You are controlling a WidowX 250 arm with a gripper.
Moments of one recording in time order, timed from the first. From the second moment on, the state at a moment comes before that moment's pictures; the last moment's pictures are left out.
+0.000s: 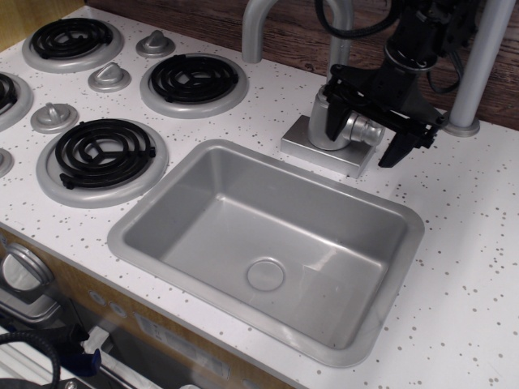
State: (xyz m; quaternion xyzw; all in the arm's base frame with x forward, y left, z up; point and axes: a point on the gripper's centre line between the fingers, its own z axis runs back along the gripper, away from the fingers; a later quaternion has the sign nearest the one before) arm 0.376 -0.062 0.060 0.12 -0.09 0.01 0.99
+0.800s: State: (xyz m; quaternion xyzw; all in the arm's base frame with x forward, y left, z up) arm 0.409 -0.066 0.095 0.13 -0.14 -0.03 0.98
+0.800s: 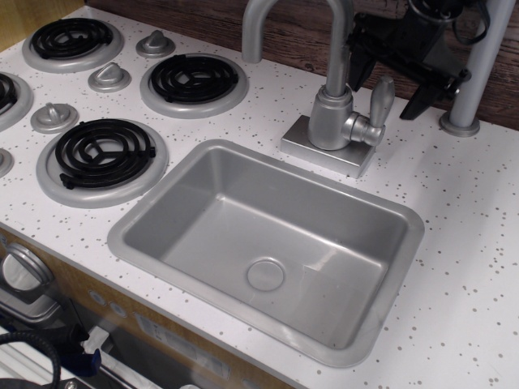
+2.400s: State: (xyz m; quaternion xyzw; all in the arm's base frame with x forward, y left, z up) arm 0.385 -0.058 0.065 0.09 -0.07 -0.01 0.99
